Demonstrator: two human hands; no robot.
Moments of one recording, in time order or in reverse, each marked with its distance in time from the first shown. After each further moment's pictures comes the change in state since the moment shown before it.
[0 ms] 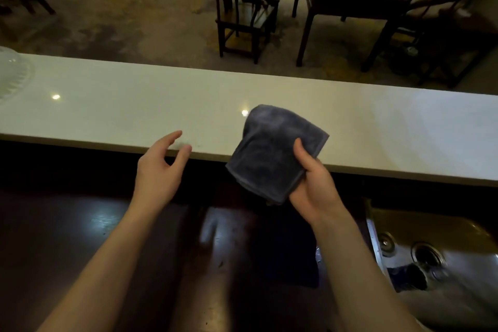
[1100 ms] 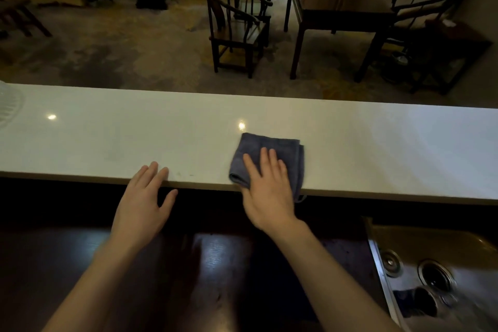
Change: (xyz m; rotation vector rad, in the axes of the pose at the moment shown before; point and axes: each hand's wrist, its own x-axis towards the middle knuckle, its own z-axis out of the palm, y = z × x) left_hand 0.012 -0.014 -0.011 0.615 -0.192 0.139; right_hand 0.062 0.044 0.002 -1.970 0.021 -0.444
